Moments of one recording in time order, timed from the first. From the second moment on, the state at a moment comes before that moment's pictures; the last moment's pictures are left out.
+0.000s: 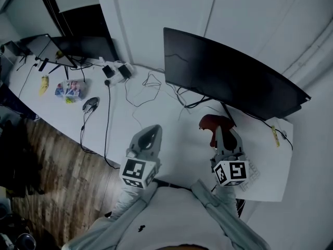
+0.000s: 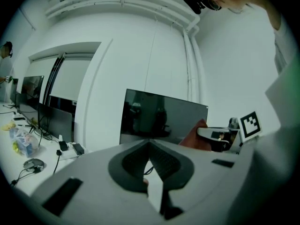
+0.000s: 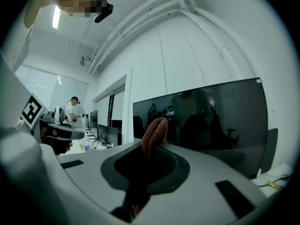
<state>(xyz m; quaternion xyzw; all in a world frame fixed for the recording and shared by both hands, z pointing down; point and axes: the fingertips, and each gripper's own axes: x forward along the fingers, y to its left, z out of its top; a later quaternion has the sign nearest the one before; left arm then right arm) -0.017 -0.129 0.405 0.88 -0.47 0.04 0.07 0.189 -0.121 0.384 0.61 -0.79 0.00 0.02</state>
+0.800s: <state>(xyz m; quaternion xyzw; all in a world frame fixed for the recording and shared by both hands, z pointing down) -0.063 -0.181 0.409 0.89 -0.44 0.05 0.06 0.078 -0.216 0.316 0.55 -0.83 -0.08 -0.02</state>
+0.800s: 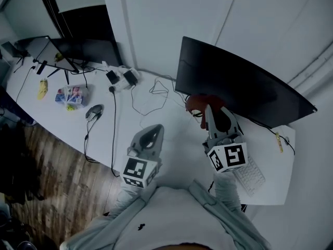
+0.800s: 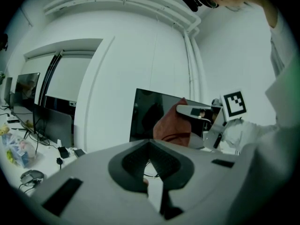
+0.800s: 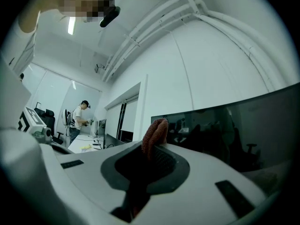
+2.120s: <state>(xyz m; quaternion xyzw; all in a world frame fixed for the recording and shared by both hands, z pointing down) -0.118 -0.218 0.428 0.89 -0.45 0.02 0.09 -0.001 -0.389 0.220 0.62 -0.77 -0.18 -0.03</state>
